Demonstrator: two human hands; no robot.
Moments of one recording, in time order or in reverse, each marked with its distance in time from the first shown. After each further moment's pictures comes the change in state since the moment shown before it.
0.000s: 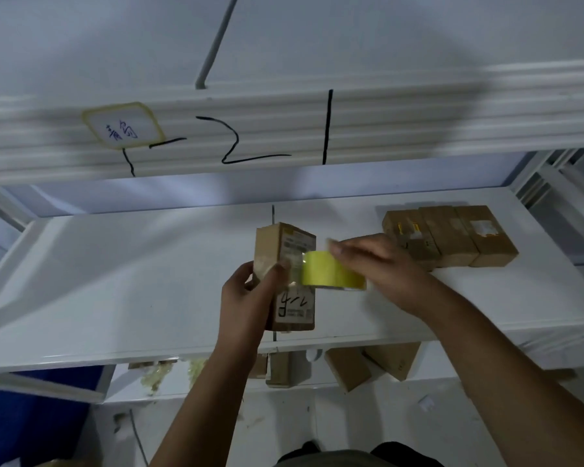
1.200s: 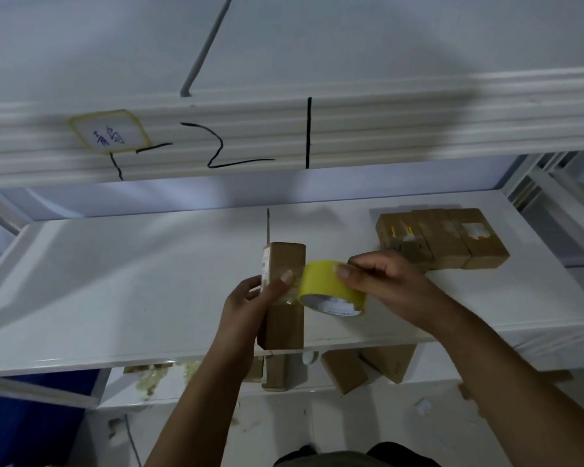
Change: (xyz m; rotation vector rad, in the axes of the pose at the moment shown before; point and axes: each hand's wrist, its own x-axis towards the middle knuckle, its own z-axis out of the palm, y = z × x) left_hand -0.001 -0.013 -0.002 0.000 -0.110 -0.179; right_hand -0.021 0.016 -0.008 0.142 -0.064 -0.037
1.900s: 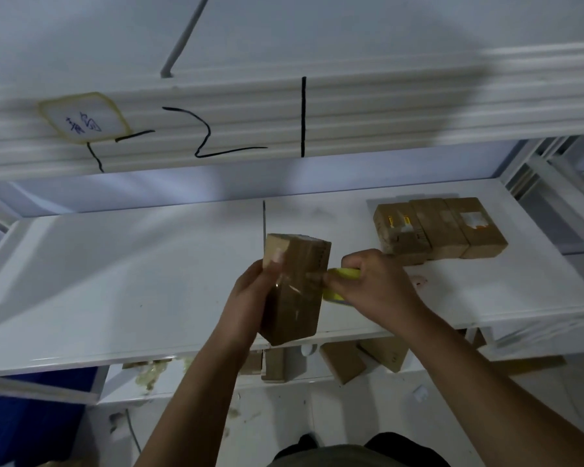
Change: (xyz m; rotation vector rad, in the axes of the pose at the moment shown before) left_hand 0.004 0.010 0.005 0.215 -0.098 0.090; right_hand 0.011 0.028 0.029 -0.487 0.340 0.132
